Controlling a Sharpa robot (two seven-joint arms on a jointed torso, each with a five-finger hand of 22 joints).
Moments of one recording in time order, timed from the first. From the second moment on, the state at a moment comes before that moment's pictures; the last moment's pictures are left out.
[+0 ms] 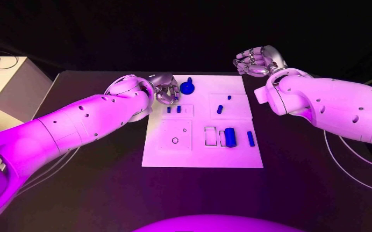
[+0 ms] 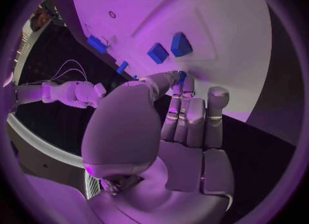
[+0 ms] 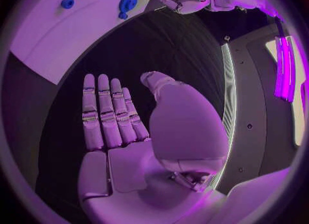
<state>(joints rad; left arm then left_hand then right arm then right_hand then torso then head) 1.14 -0.54 0.12 1.16 -1.45 -0.12 -0.11 1.42 -0.23 0.64 0.02 0.21 1.01 0.15 0.28 0.36 1.10 0.09 0.44 0.15 1.27 0.02 1.44 0.91 0.15 1.08 0.12 1.26 1.00 1.31 -0.76 -0.12 1.31 -0.57 -0.67 0.13 1.31 -0.23 0.36 0.25 0.54 0.83 0.21 0.25 0.25 1.02 0.17 0.26 0.06 1.09 0.13 0.08 0.33 0.17 1.04 0.24 0.07 0.08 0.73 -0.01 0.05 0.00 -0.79</state>
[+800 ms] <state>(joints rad) 1.14 -0.54 0.11 1.16 -1.46 -0.13 -0.11 1.41 -0.24 0.62 0.02 0.21 0.95 0.16 0.23 0.35 1.03 0.09 0.47 0.19 1.25 0.03 1.45 0.91 0.15 1.06 0.13 1.24 0.98 1.31 -0.76 -0.12 1.31 -0.57 -0.67 0.13 1.31 -0.23 0.37 0.25 0.54 0.83 0.21 0.25 0.25 1.02 0.17 0.26 0.06 1.09 0.13 0.08 0.33 0.17 1.04 0.24 0.07 0.08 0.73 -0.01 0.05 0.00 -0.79</state>
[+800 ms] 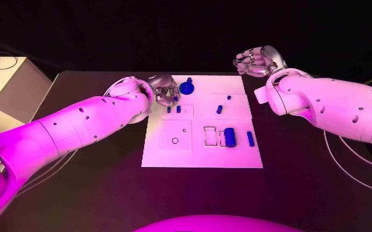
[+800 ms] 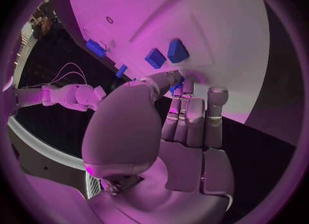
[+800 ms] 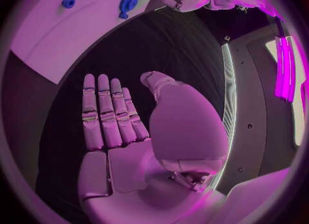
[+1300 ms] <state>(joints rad) 1.13 -0.55 0.11 1.17 -1.46 -0.13 -0.12 1.40 -0.25 0.61 0.02 0.21 0.89 0.14 0.19 0.34 0.98 0.09 0.52 0.23 1.23 0.03 1.46 0.91 0.15 1.05 0.13 1.23 0.97 1.31 -0.77 -0.12 1.31 -0.57 -0.67 0.13 1.31 -0.23 0.37 0.25 0.54 0.83 0.21 0.25 0.25 1.02 0.17 0.26 0.06 1.09 0.13 0.08 0.33 0.17 1.04 0.24 0.07 0.08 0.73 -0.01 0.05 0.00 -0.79</state>
